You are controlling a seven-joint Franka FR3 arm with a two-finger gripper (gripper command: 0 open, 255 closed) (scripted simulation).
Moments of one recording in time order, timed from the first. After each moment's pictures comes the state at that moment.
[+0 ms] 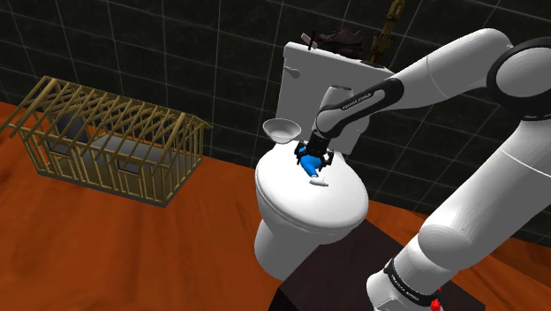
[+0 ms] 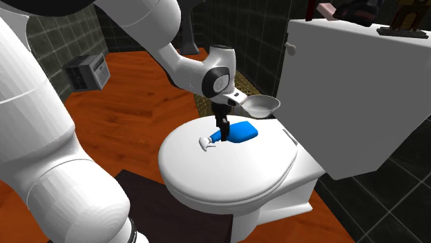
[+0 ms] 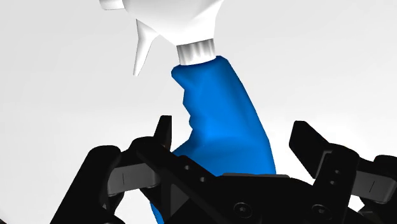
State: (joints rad) arm -0.22 -0.03 -0.03 -2.47 0.02 2.47 0.72
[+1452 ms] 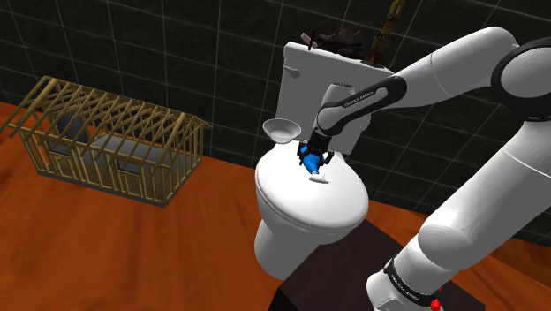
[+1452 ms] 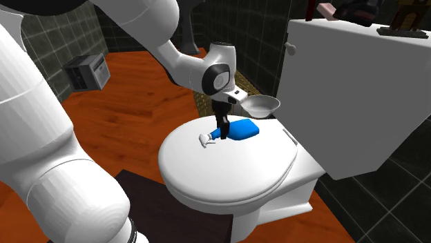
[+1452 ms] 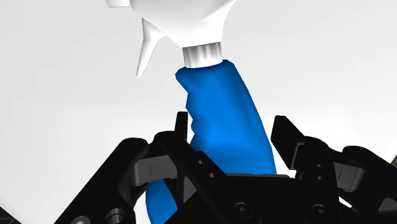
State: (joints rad) arm -0.22 -0.04 -0.03 -2.46 0.01 2.44 0.72
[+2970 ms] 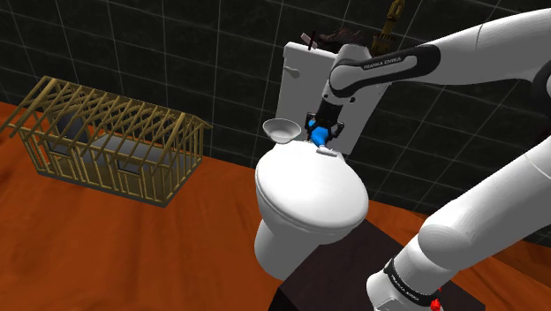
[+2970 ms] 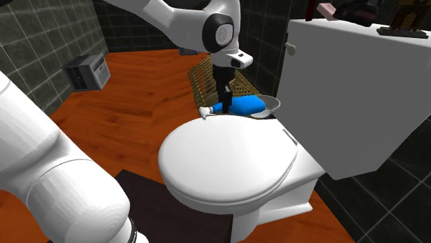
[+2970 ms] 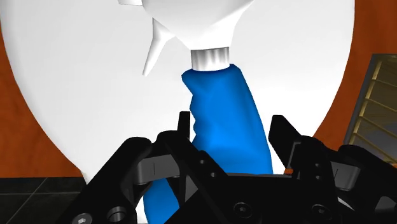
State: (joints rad) arm -0.23 -0.20 -0.03 -2.29 0.01 2.12 0.73
